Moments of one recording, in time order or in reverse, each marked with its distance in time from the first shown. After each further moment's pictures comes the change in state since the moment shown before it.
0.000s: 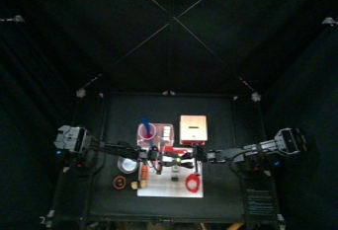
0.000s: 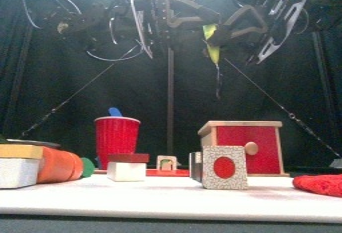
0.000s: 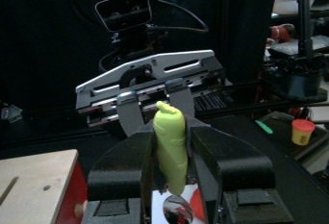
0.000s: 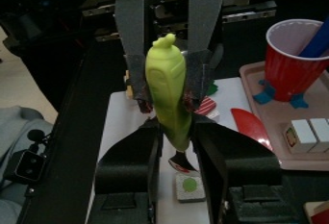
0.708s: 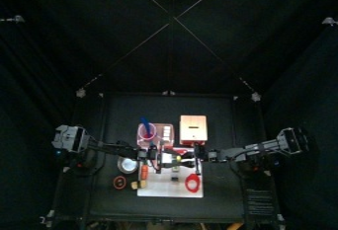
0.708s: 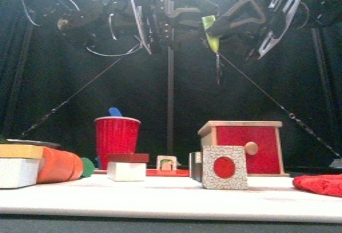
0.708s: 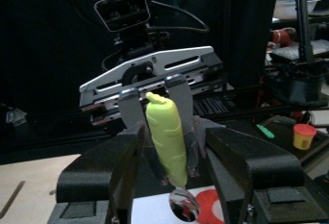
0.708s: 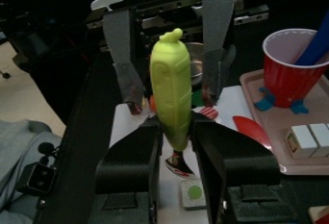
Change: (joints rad) left arm 0.002 -0.034 0.002 -0.002 0.003 0.003; right arm -0.002 -0.037 0.000 0.035 0.000 0.006
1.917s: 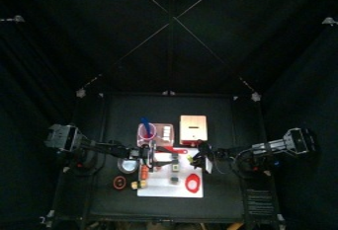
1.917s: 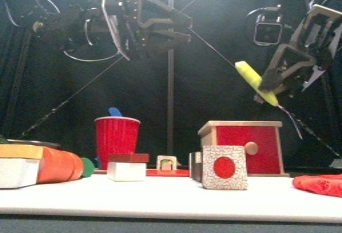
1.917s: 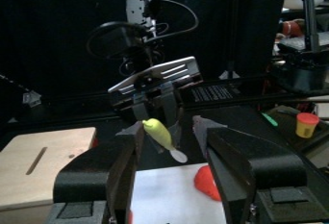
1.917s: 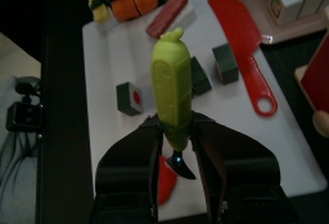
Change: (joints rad) left arm -0.009 -0.087 0.147 -0.061 -0.020 0.035; right arm -0.041 -0.100 0.160 0.215 0.295 0.003
